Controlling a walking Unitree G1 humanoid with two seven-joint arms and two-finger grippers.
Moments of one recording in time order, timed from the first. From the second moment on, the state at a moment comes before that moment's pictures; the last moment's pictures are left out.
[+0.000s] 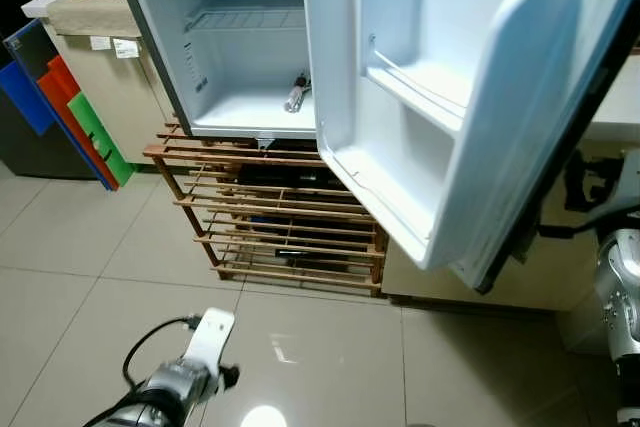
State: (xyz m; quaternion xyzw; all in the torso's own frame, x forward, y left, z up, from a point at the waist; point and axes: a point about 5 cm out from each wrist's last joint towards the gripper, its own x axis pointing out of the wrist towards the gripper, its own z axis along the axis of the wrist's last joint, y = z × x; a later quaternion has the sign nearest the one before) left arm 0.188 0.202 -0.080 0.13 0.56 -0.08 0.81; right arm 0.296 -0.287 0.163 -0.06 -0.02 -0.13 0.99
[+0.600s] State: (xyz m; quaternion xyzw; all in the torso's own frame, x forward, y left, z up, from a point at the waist) left arm 0.199 0.206 -0.075 0.14 0.55 -0.08 0.82; right arm 0.283 -0.177 0.165 0.05 0.06 0.22 0.97
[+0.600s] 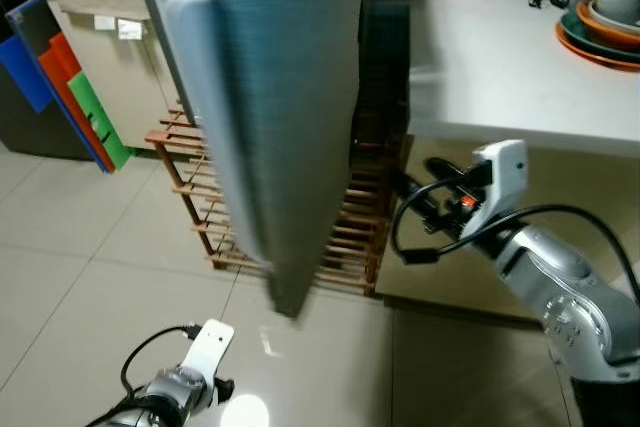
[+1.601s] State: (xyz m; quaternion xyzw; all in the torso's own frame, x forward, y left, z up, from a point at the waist) left arm 0.323 0.135 0.157 -0.04 -0.12 -0.10 0.99; right arm 0.286 -0.198 0.118 0.02 -0.02 -0.02 1.00
